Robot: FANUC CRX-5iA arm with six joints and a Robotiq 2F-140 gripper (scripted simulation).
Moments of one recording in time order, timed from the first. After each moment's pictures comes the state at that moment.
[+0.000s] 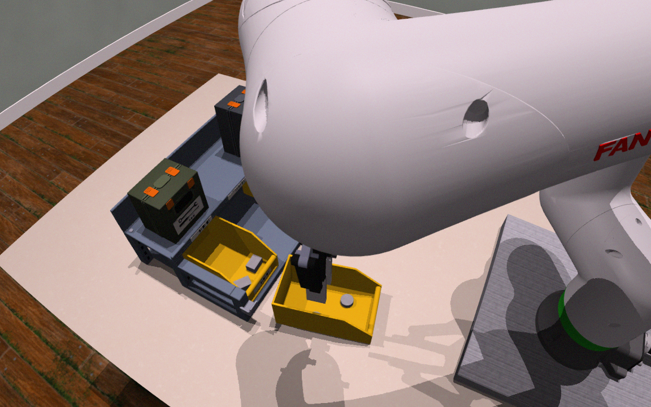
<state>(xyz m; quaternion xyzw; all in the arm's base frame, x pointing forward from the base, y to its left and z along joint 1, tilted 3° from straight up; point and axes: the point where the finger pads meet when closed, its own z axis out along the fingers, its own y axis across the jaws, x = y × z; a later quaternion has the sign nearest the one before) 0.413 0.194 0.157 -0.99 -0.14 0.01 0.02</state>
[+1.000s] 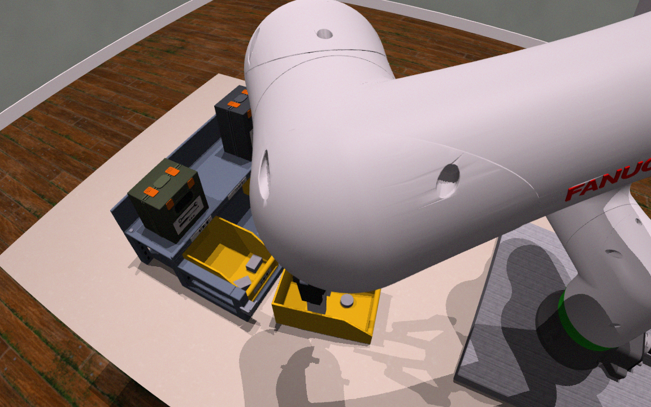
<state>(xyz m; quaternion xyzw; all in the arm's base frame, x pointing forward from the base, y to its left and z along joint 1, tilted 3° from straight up) 0.412 0.195 0.122 -0.99 -0.14 0.01 0.02</state>
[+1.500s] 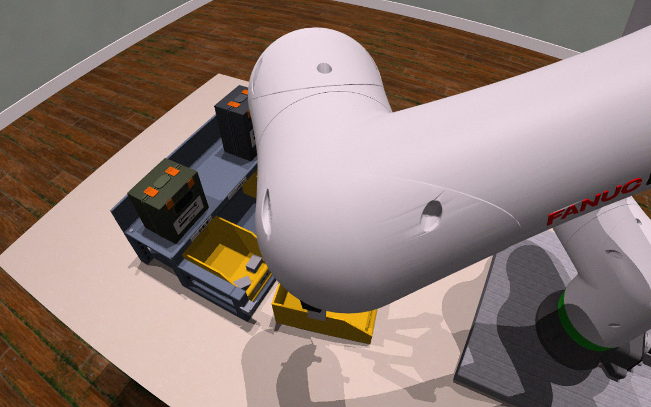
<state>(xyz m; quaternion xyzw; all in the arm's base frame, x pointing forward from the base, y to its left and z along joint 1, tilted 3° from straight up) 0.412 0.196 0.098 -0.99 -0.14 0.01 0.02</state>
